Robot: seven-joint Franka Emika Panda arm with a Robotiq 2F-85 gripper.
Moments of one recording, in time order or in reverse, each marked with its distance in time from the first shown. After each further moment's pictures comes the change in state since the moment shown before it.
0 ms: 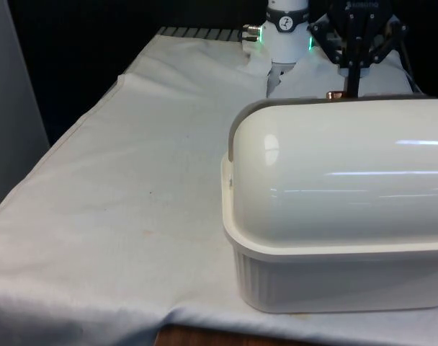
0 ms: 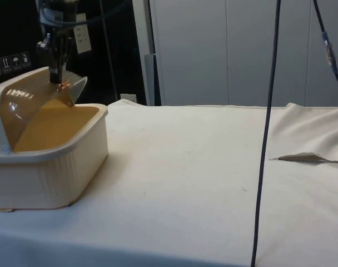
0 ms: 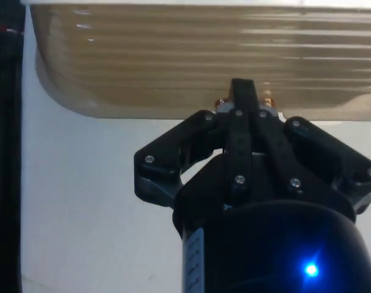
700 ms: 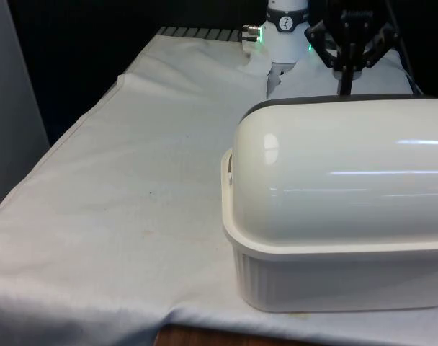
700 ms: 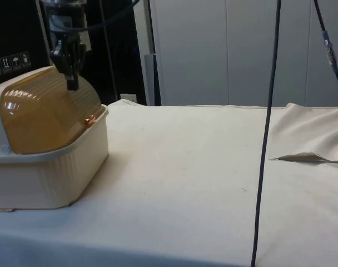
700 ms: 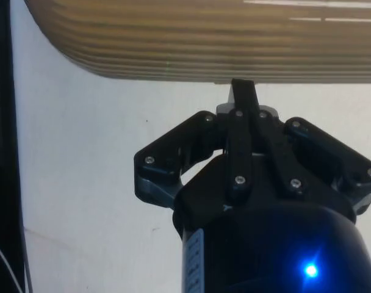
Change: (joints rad) arm 0.001 -0.002 0.001 0.005 0.000 -0.162 -0.003
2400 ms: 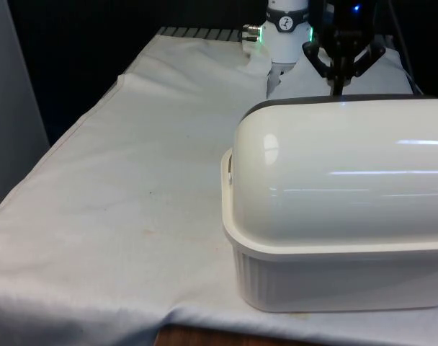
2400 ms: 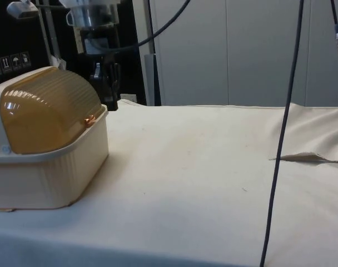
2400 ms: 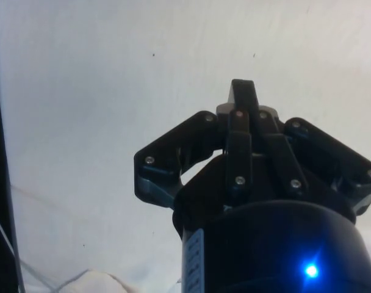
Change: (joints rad) arm 0.019 -0.118 0.005 -0.276 -0.005 0.035 0.005
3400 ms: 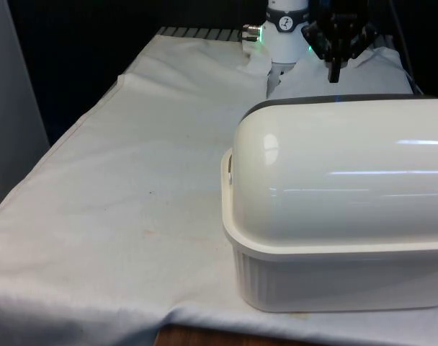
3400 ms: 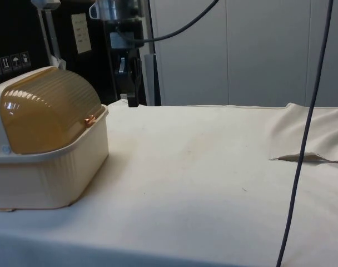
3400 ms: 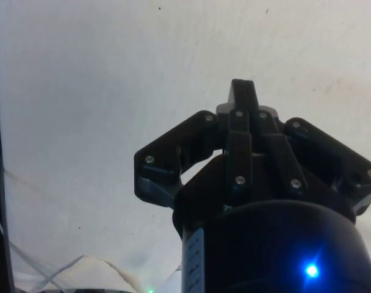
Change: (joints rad) arm 0.003 -0.165 0.010 -0.216 -0.013 0.072 0.004
